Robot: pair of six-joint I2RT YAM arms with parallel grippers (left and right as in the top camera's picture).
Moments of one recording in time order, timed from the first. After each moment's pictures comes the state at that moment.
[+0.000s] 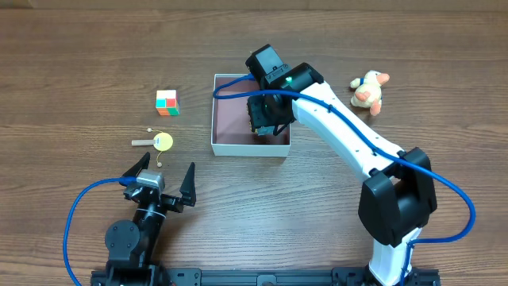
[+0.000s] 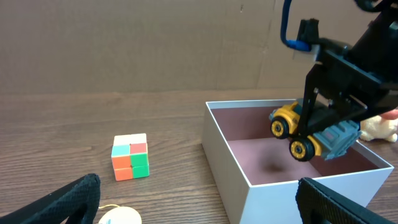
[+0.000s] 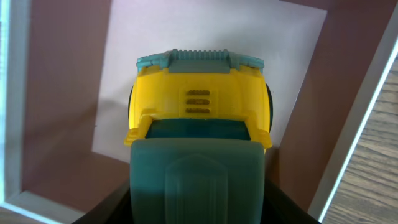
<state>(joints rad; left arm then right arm) -0.03 0.01 0.01 -0.06 0.21 -0.07 0.60 2.01 1.72 -1.01 -0.03 0.39</state>
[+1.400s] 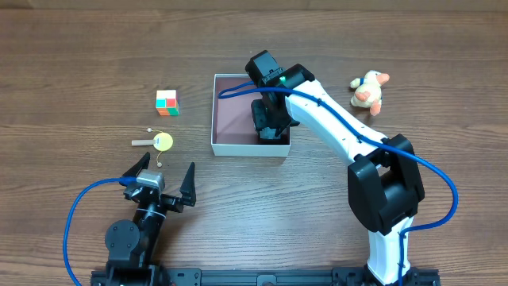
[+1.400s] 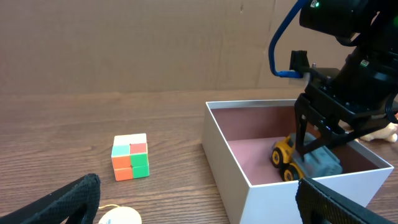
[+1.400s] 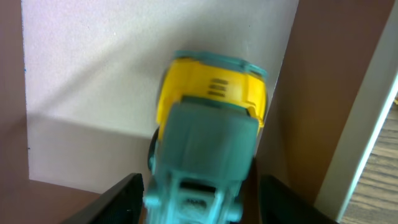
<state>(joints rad) -0.03 0.01 0.01 -0.06 0.21 -0.07 0.58 2.10 1.72 -1.02 0.04 0.41</state>
